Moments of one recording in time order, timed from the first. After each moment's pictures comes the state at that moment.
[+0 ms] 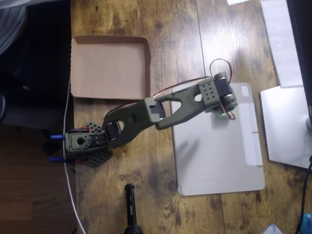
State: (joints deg) arm 0.1 61.4 25.0 101.9 -0.3
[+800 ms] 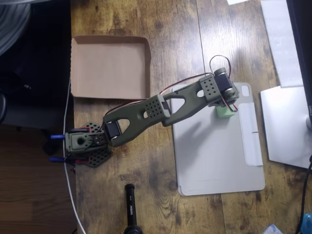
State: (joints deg) arm -2.2 45.2 4.8 101.9 -1.6
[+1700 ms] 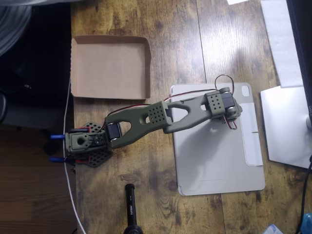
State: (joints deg) arm 1.5 44.5 23.3 85.1 -0.3
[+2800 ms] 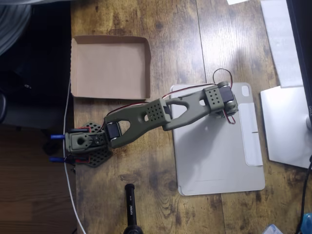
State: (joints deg) arm -0.4 48.4 27.3 85.0 3.5
